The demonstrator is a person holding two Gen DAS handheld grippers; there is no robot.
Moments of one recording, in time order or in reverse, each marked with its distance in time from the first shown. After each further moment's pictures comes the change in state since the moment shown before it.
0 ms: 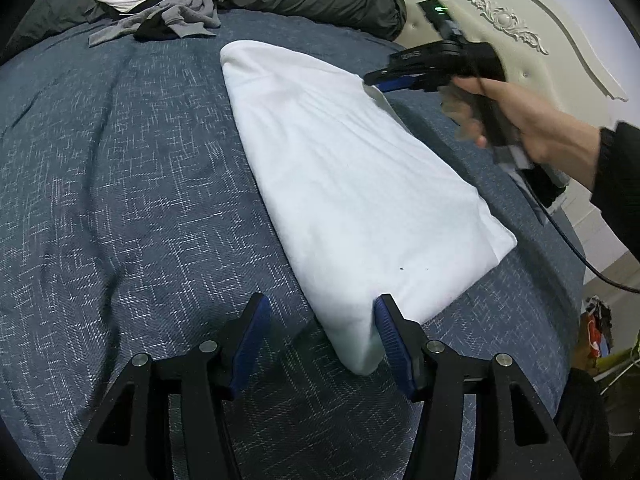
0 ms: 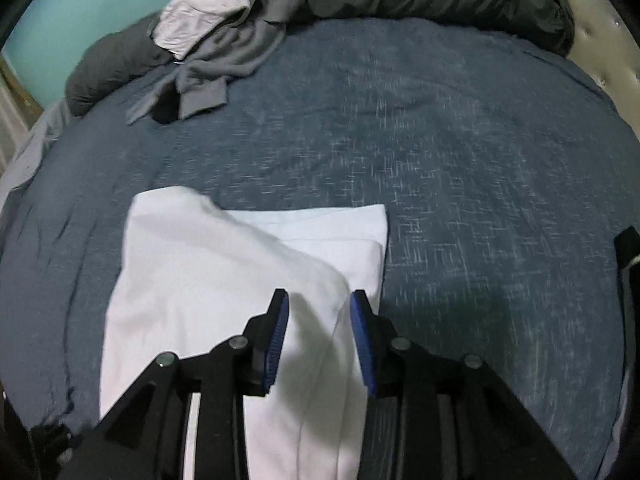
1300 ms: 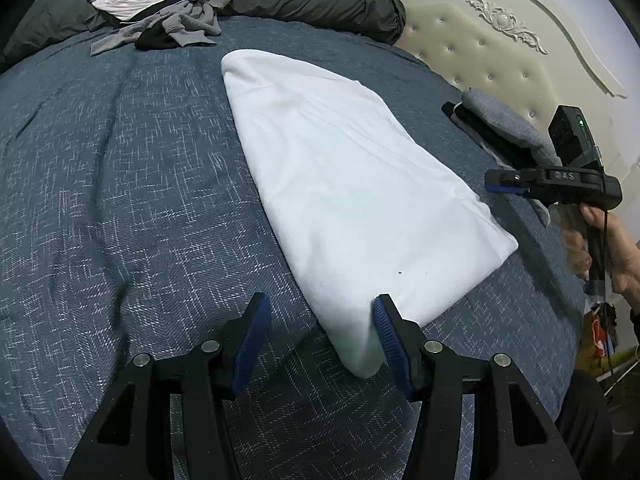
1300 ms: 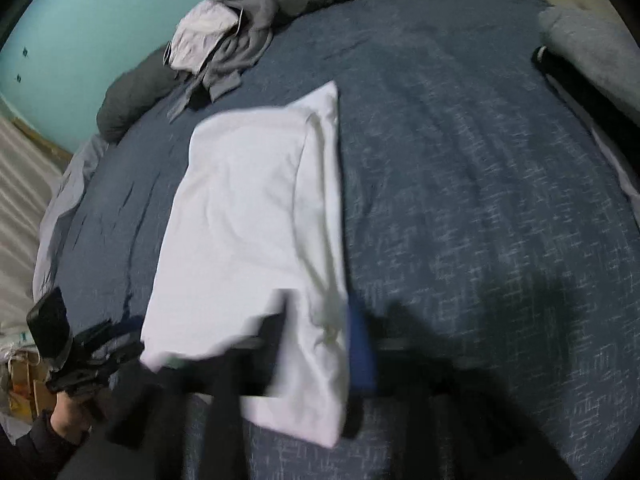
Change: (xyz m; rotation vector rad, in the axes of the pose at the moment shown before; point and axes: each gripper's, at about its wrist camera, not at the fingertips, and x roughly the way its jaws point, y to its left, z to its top) left arm -0.003 -0.005 0.005 0.014 -0.015 0.017; right arm -0.098 -0.024 -0.172 0.158 0.011 0.173
